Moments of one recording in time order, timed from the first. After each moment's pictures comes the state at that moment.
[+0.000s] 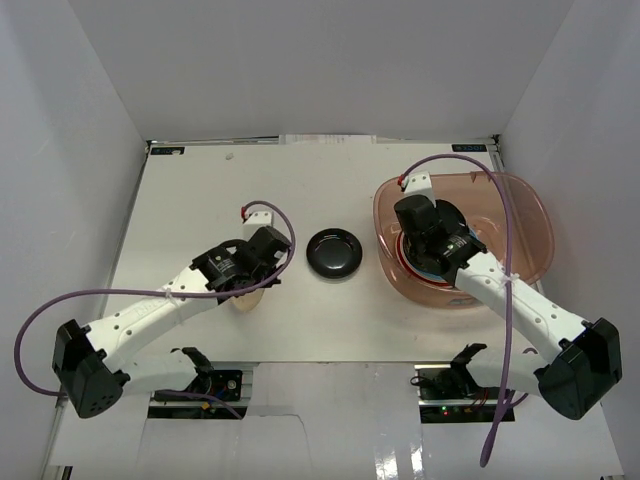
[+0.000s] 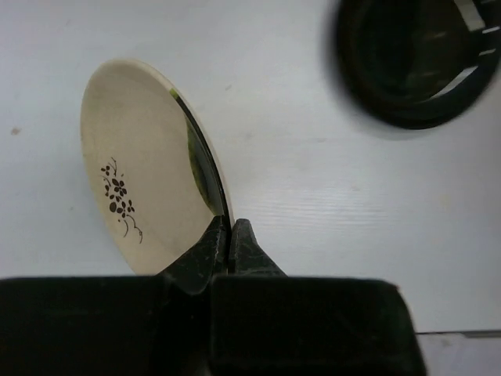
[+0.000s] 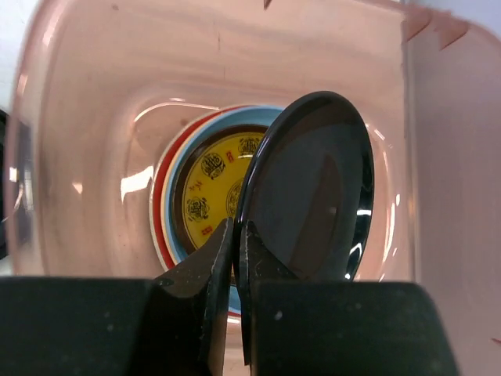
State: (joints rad) left arm -0.81 1.14 0.91 -0.83 -0.47 -0.73; right arm 0.69 1.17 0.99 -0.51 0.70 0.09
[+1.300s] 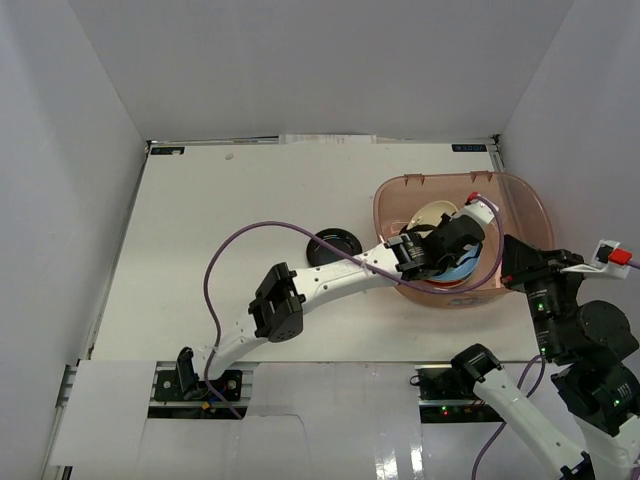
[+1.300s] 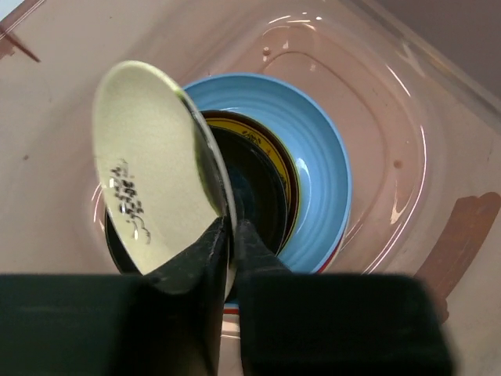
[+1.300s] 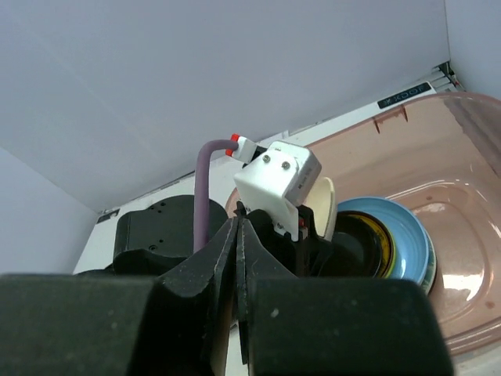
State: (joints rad) left arm -1.25 2.40 2.41 -0.53 -0.52 -0.17; right arm 0.57 0.29 1.04 -0.64 0.52 0.47
